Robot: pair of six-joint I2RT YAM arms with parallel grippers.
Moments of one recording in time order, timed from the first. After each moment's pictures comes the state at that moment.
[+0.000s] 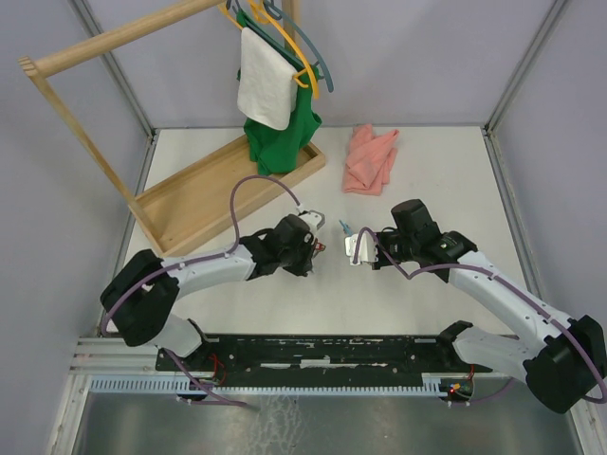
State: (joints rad) left arm -0.85 1.46 0.75 -0.10 0.01 -0.34; right arm 0.57 1.08 0.80 -0.56 -0.38 -1.08
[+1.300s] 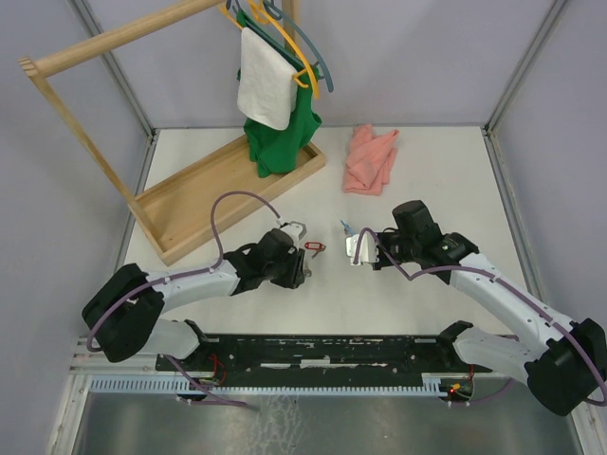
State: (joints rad) left arm -0.83 1.38 0.67 -0.17 0.00 -0.43; right arm 0.57 1.06 0.79 -0.56 -0.36 -1.08
